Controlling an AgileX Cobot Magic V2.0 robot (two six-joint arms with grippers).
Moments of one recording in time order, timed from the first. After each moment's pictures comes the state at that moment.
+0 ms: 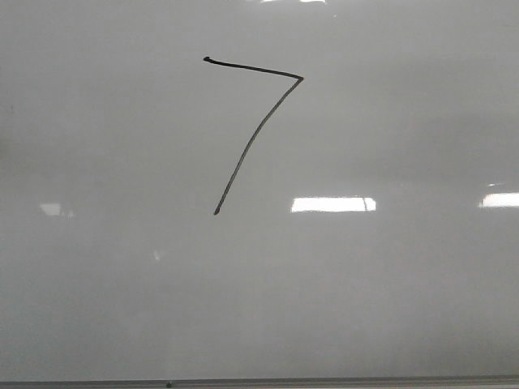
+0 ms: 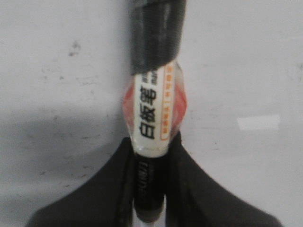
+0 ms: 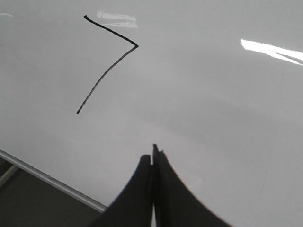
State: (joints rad) left arm 0.06 1.44 -0.75 -0.32 0.10 0.44; right arm 0.14 0.59 -0.54 0.60 0.49 -0.61
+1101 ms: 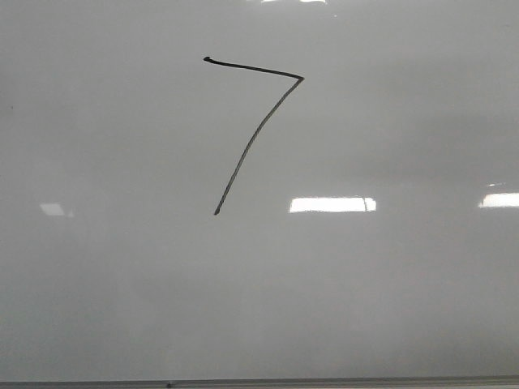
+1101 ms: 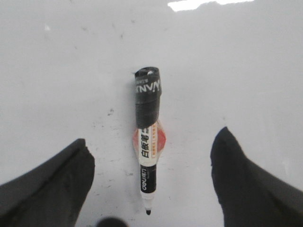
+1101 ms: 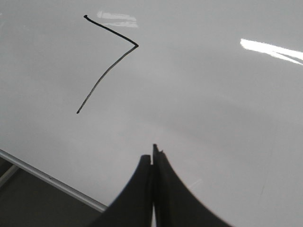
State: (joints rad) left arm 0.06 1.08 -0.71 -0.31 0.21 0.44; right arm 0.14 0.59 -0.54 0.60 0.49 -0.61
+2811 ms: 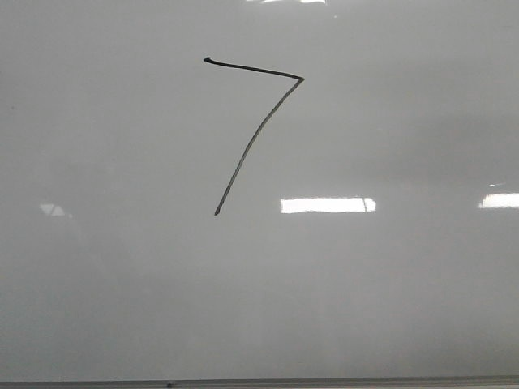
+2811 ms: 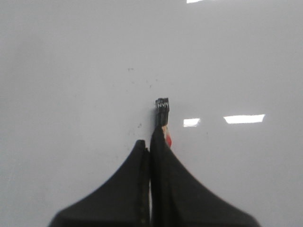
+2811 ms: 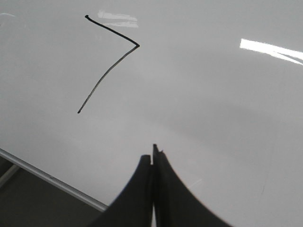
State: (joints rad) left arm 0.06 0.19 -0.23 -0.10 0.15 0.18; right arm 0.14 0.59 -0.54 0.60 0.49 -0.61
